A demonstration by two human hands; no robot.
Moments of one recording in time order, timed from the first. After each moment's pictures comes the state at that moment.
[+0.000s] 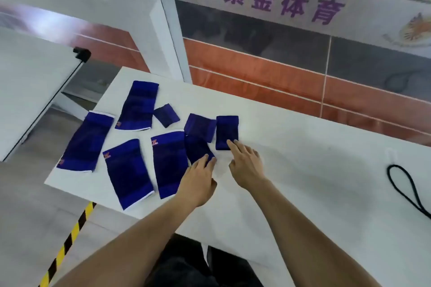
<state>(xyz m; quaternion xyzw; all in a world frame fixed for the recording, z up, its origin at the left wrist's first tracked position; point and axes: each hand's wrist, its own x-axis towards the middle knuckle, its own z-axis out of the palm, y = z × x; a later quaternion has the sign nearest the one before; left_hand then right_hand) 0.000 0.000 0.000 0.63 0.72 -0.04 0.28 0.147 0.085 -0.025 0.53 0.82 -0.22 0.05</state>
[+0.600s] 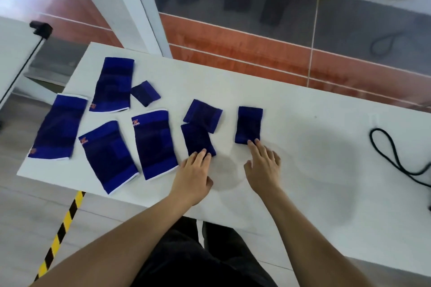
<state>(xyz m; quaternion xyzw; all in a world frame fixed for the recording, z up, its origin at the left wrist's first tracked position) 0.020 -0.036 -0.032 0.68 0.68 -0.05 0.25 0.227 0.027 -0.052 0.65 0.73 -0.20 0.03</state>
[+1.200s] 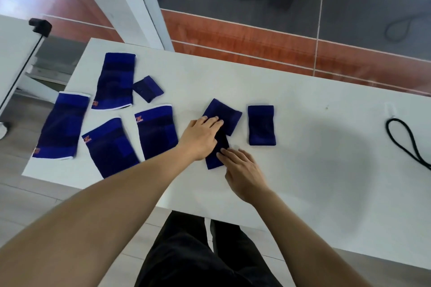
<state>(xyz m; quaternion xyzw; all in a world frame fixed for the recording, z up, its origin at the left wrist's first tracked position) -0.004 0.058 -0.037 0.75 0.62 -0.11 0.21 0.186 -0.007 -0.067 0.44 0.87 -0.21 -0.08</state>
